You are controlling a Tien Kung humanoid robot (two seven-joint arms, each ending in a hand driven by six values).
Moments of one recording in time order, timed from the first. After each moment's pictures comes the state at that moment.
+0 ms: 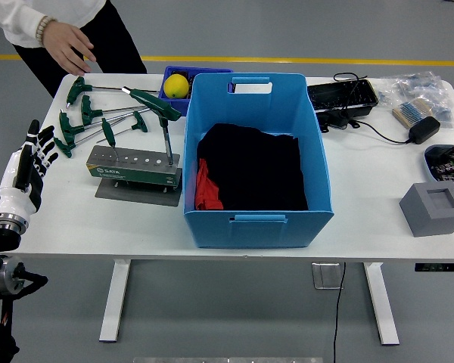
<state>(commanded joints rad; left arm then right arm) -0.09 0.00 -1.74 -1.29 1.29 -0.04 -0.01 0.14 -0.17 0.35 0.22 -0.18 -0.23 -0.14</state>
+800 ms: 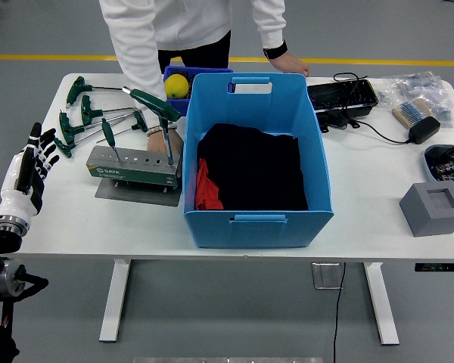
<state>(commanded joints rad) -0.08 0.00 -1.73 -1.29 1.30 -0.04 -0.01 0.14 -0.17 0.32 0.22 -0.14 -0.22 -0.13</state>
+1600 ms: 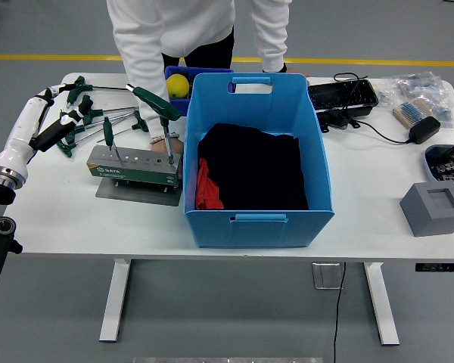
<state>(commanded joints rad) -0.30 0.24 -1.50 -1.33 1.96 -0.08 0.00 0.14 -0.17 0.32 0.21 -0.10 -0.22 -0.12</state>
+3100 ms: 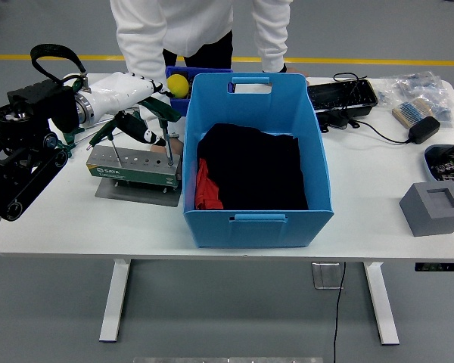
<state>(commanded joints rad) -0.84 0.36 -0.88 -1.01 2.14 -0.25 -0.11 0.16 -0.19 0.36 0.21 -0.16 -0.20 -0.14</state>
